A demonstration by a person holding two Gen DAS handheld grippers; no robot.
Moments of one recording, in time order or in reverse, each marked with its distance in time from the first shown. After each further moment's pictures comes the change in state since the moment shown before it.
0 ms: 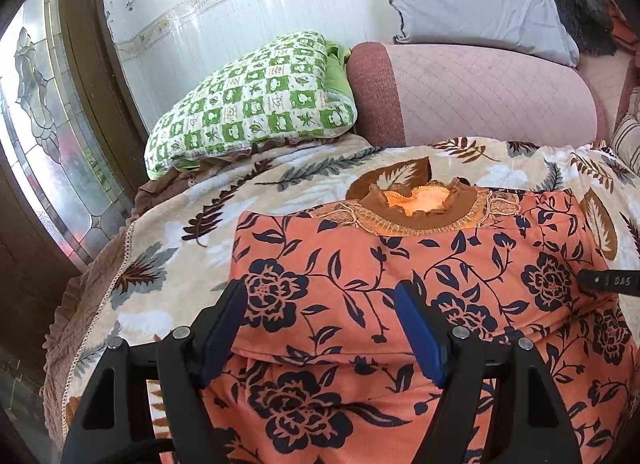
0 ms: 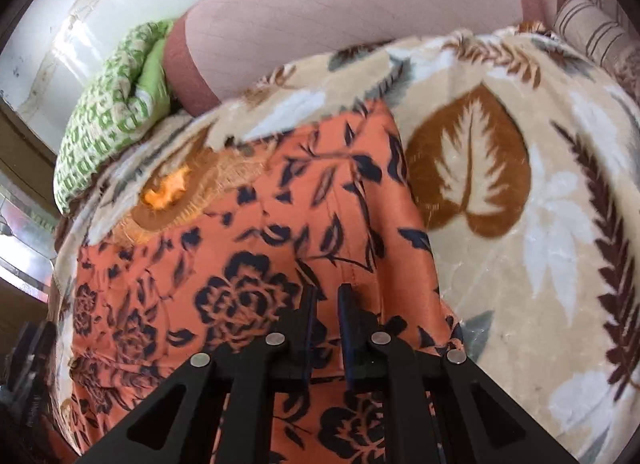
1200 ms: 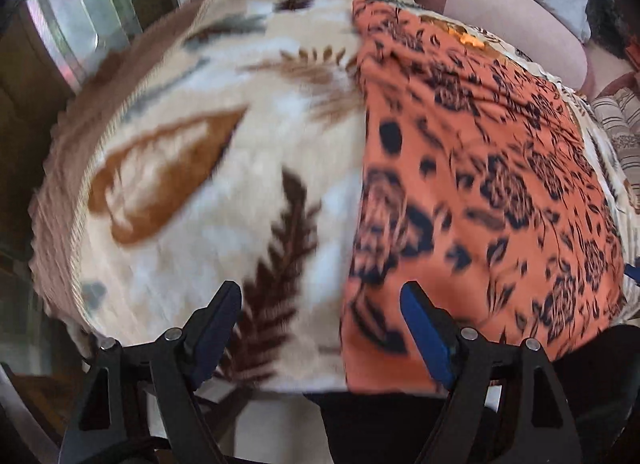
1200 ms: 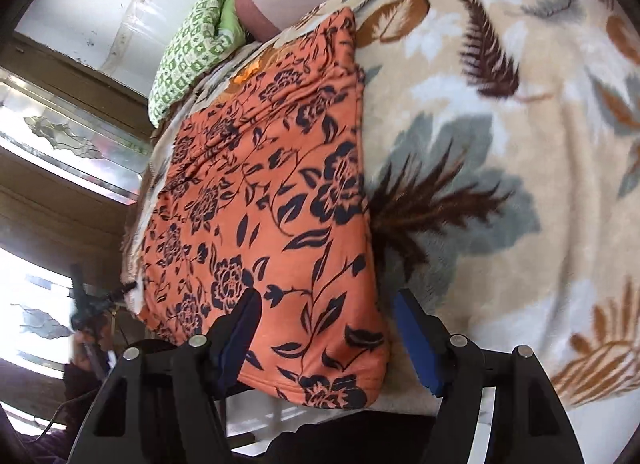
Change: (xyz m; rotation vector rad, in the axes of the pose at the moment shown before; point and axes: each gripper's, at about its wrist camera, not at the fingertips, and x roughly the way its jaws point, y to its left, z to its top) left arm -0.084 0.191 -0.199 -0.162 0.493 -0.236; right arm -0.154 -0.124 -0.186 -0.032 0.203 0.333
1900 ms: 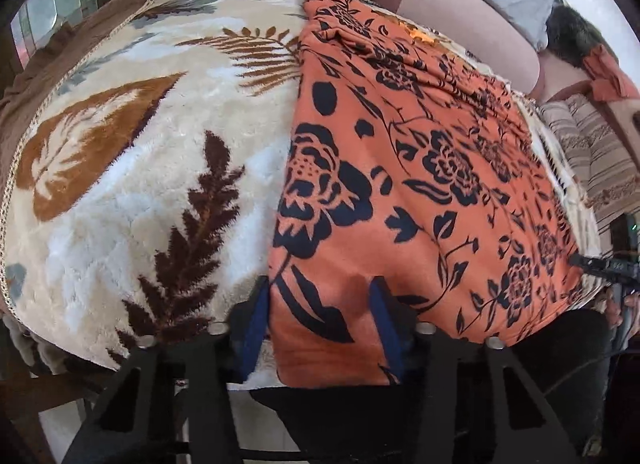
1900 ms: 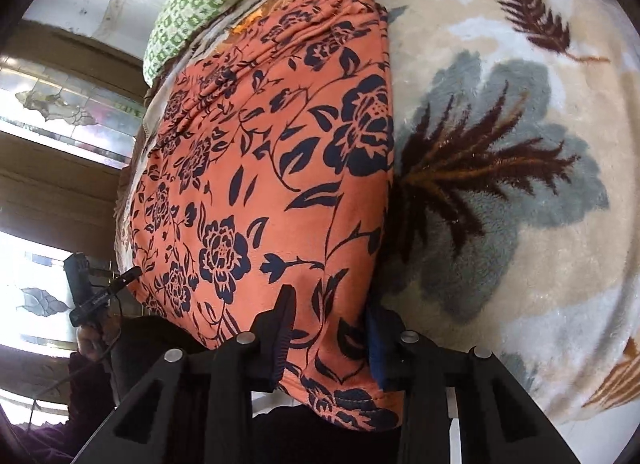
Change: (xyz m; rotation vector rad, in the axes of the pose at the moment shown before) left arm 0.017 -0.010 -0.013 -0.001 -0.007 -0.254; right arm 0.042 0.011 -0.003 -0.030 0.152 -0.013
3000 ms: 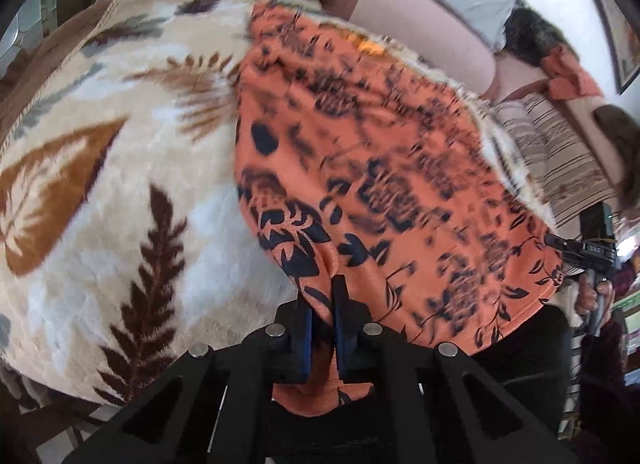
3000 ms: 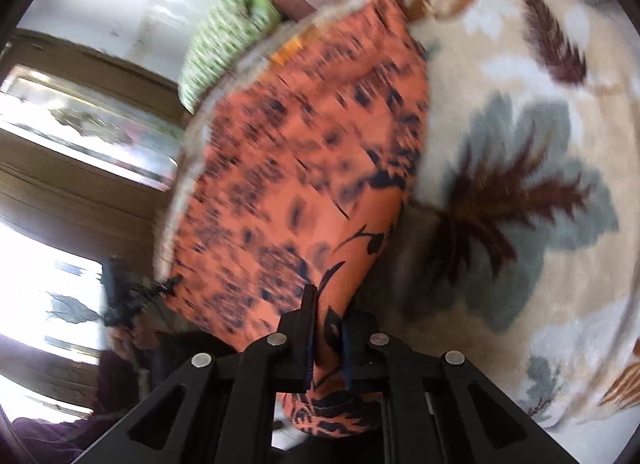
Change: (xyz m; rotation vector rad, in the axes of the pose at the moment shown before) left arm -0.019 -0.015 0.032 0.072 -0.017 -0.171; right arm -0.034 0.015 0.006 -0.002 -0.125 0.168
